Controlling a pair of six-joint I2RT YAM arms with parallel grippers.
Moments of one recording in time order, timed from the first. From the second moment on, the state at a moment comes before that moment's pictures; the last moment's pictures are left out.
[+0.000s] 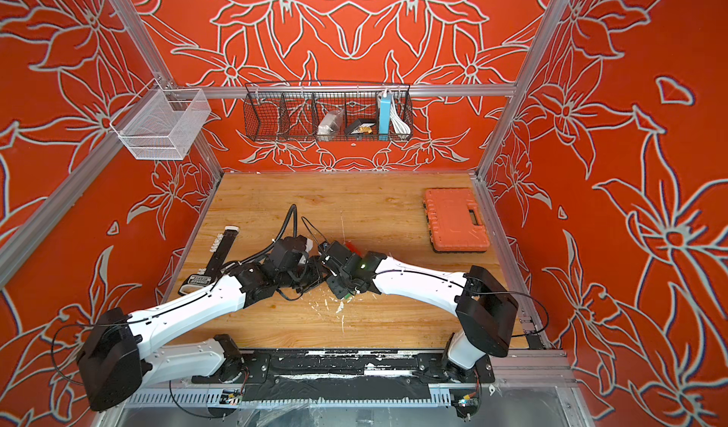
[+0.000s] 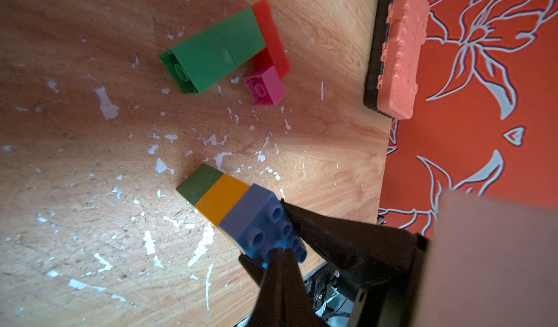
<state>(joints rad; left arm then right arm) -0.71 1.20 0.72 -0.27 0.22 -1.14 1.07 1.58 1.11 -0.58 0.10 0.26</state>
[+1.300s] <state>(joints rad) -0.73 1.30 0.76 -0.25 0.21 -1.15 1.06 1.55 1.08 -0.58 0.09 0.26</state>
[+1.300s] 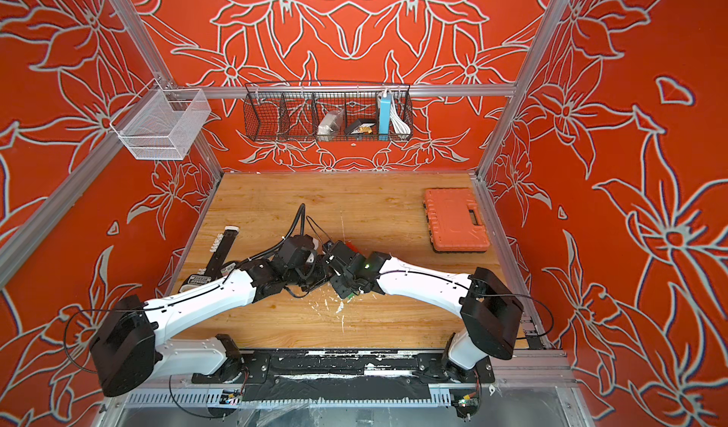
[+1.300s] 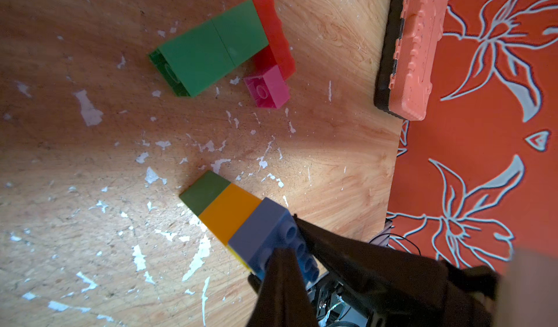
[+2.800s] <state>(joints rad) -0.79 1.17 0.73 -0.37 0.13 -1.11 1.03 1.50 1.02 -0.53 0.06 0.21</state>
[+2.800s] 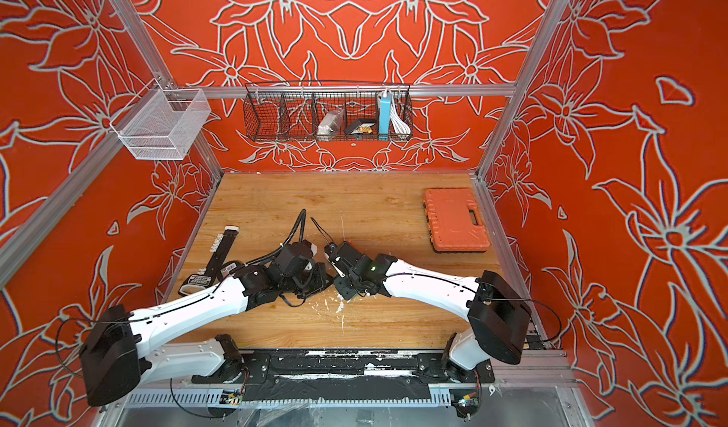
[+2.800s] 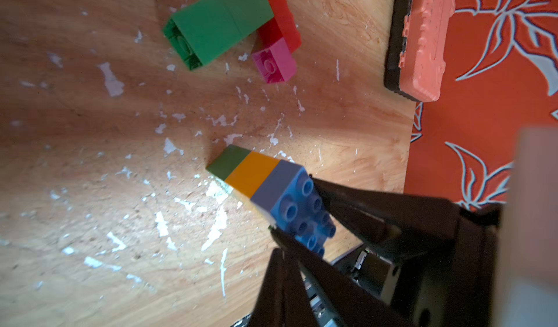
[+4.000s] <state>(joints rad) -0.78 1.16 0.74 -0.42 0.13 -1.07 0.97 1.45 0.98 -0.56 -0.02 0.11</state>
